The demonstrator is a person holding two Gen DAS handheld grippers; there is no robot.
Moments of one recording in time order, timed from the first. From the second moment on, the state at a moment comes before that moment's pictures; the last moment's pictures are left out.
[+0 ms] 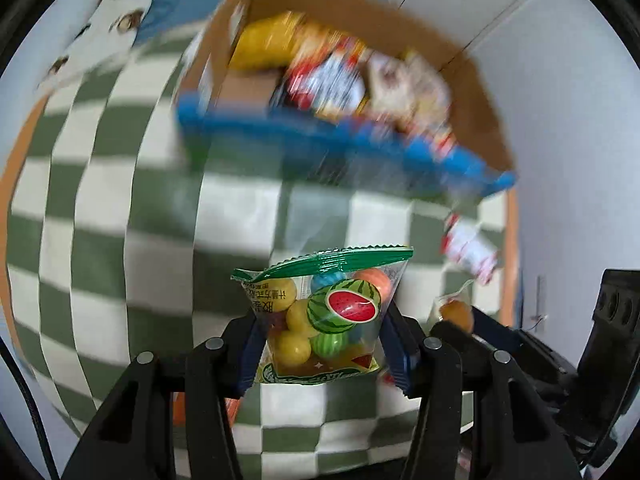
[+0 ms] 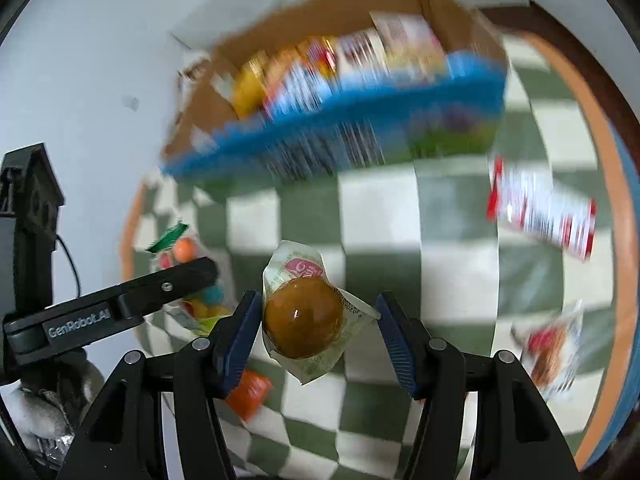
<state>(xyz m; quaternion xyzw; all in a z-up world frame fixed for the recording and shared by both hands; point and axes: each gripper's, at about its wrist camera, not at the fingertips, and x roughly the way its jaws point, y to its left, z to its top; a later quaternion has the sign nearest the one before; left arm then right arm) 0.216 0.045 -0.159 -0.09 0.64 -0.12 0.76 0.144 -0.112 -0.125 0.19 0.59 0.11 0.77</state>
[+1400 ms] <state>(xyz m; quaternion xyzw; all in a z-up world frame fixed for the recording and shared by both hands) 0.387 0.037 -0.195 -0.02 0.66 -0.05 0.75 0.334 -0.081 -0.167 0.12 0.63 0.06 0.77</state>
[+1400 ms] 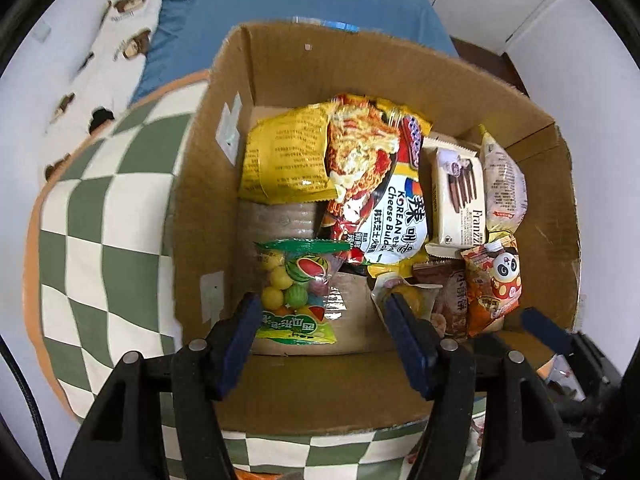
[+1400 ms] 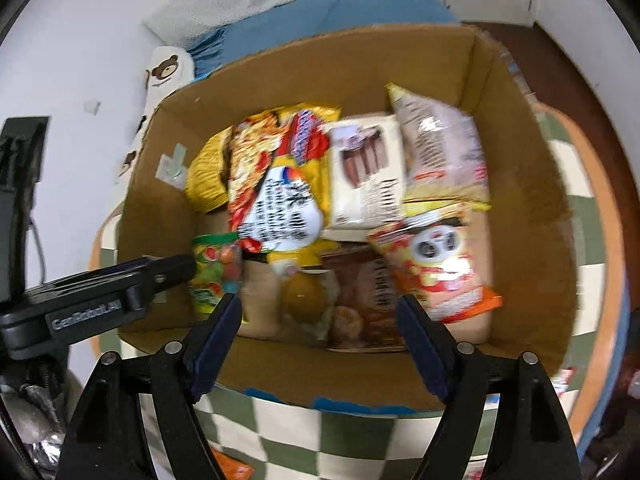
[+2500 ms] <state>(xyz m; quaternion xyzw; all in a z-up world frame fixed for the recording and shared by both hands) 0.233 0.034 -0.071 -0.02 0.48 -0.04 0.87 0.189 -0.106 -0.025 0.07 0.48 0.03 0.87</state>
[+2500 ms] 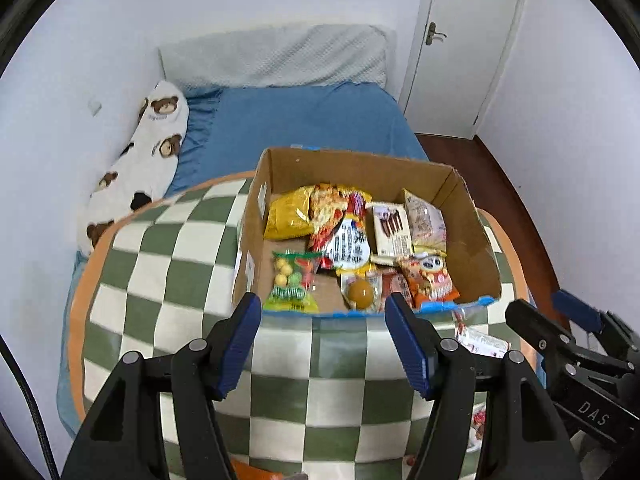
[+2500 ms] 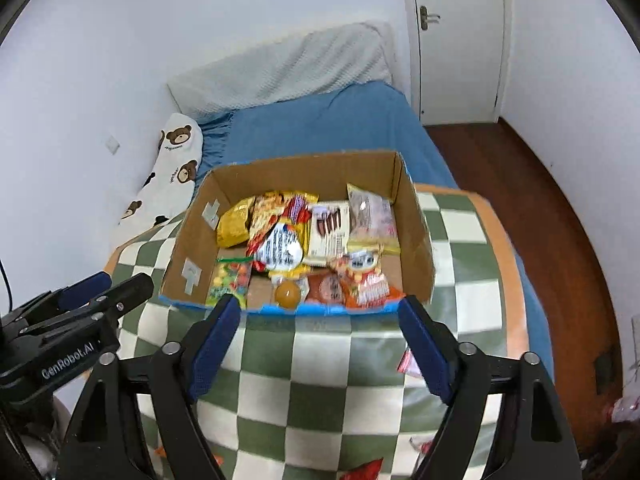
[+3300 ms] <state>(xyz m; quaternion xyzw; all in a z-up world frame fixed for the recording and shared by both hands) 0.081 0.177 -0.342 -0.32 0.76 0.08 0.56 0.066 -0.163 -0.275 0.25 0.71 -0.03 0.65</state>
